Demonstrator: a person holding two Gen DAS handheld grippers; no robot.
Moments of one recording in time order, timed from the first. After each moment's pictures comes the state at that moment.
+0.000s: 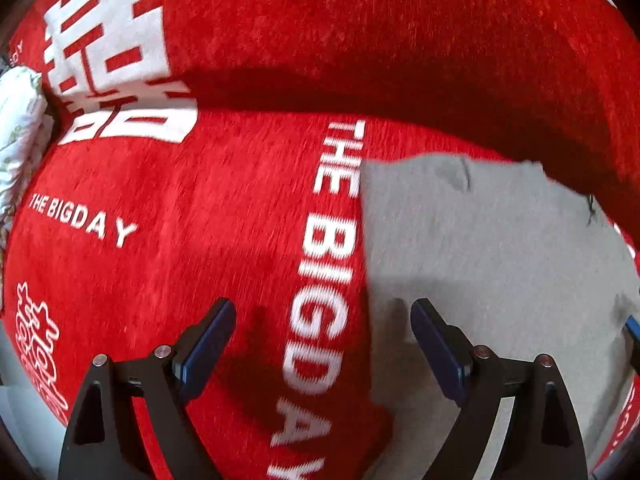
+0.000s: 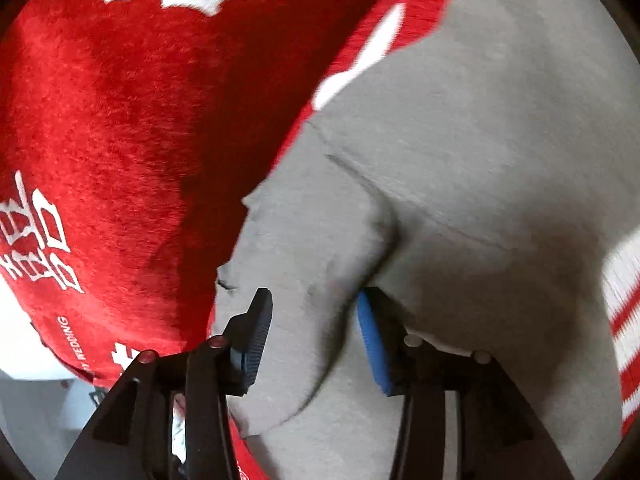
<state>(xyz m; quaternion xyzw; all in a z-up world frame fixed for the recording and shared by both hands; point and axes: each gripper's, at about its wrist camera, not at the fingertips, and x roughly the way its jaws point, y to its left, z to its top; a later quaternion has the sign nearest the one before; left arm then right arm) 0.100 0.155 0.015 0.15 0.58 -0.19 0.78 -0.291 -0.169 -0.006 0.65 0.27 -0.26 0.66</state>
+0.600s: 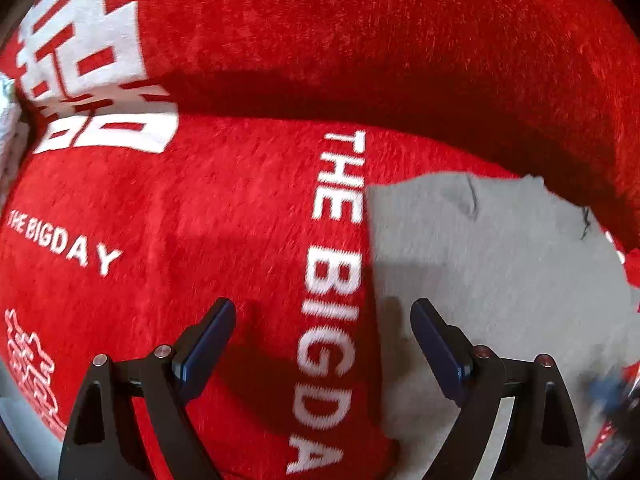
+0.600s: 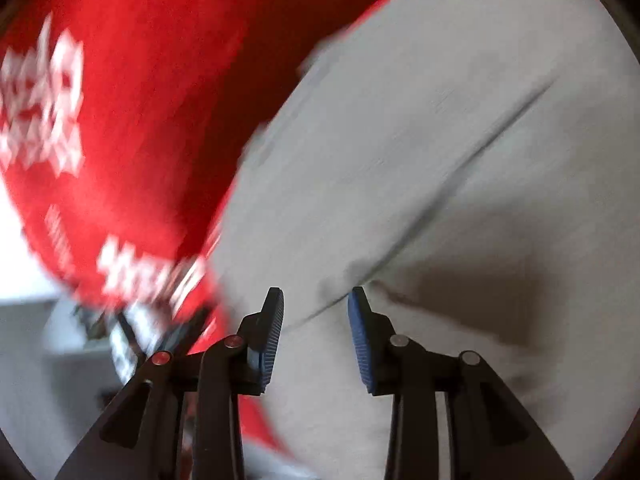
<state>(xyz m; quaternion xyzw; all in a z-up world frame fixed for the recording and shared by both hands) 0.132 0.156 0.007 0.14 0.61 -0.23 0.75 -0.235 -0.073 0.008 0.63 0.37 -0.13 0.67</state>
